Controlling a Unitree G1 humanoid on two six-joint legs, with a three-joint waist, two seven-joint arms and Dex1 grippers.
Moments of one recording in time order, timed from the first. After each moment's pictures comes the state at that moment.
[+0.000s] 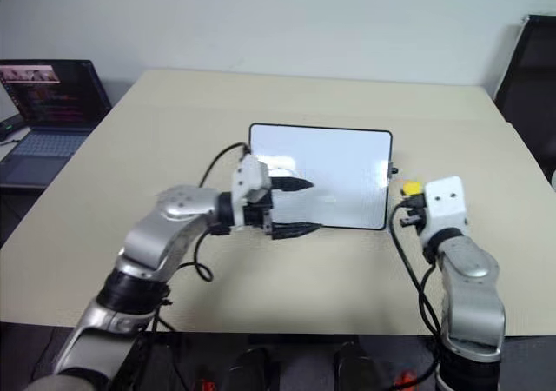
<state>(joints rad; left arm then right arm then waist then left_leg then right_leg) -0.64 0.46 -0.27 -0.07 -0.34 0.38 -1.04 -0.18 -0.19 -0.25 -0.62 -0.19 0.95 0.38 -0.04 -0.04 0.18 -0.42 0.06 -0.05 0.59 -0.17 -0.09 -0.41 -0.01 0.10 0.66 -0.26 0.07</state>
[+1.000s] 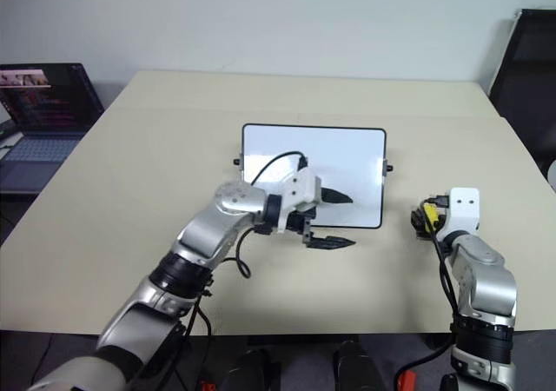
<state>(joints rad) -0.72 0.33 -0.35 0.06 -0.20 0.34 -1.08 -0.30 -0.29 -0.36 -0.18 0.10 0.85 0.27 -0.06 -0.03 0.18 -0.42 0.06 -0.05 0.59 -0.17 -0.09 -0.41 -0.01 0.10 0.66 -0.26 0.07</state>
